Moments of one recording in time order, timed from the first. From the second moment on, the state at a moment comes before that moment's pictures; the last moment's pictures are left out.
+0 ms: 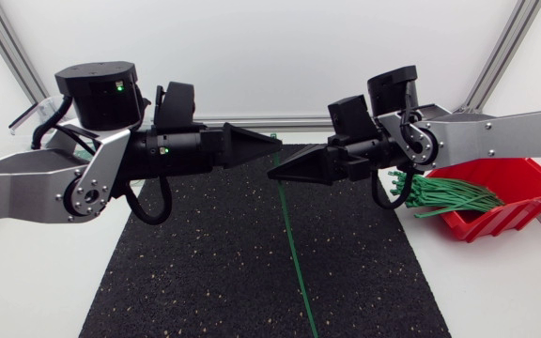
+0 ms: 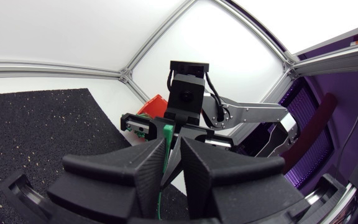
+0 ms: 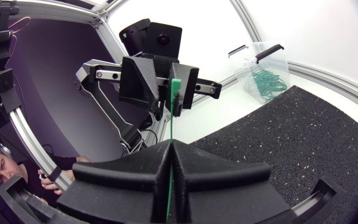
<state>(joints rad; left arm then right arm) -0.48 1.50 0.83 0.51 0.85 -0.60 0.32 1.70 1.01 0.02 -1.37 -0.10</state>
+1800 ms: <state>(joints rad) -0.49 1.50 0.83 0.51 0.85 -0.60 0.30 1.69 1.01 0.03 -1.37 -0.06</state>
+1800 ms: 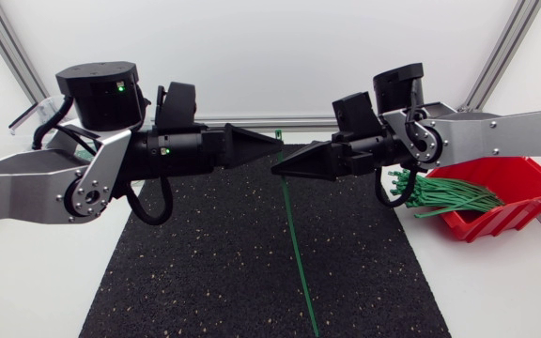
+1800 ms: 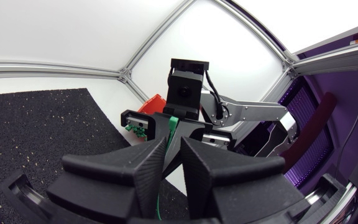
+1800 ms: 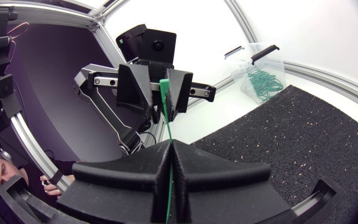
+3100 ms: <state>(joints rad) -0.44 1.50 0.87 0.35 0.85 -0.61 0.24 1.67 1.01 0.07 -1.36 0.02</state>
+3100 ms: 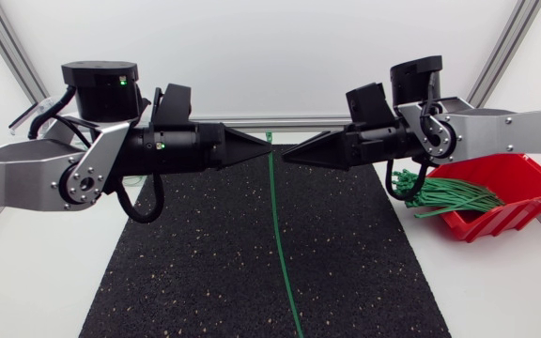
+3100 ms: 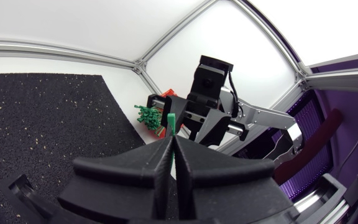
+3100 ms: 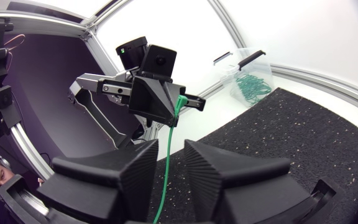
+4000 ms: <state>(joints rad) -0.20 1.39 1.02 0.13 1.07 -0.71 0.37 1.35 0.83 0.05 -0.56 -0.51</state>
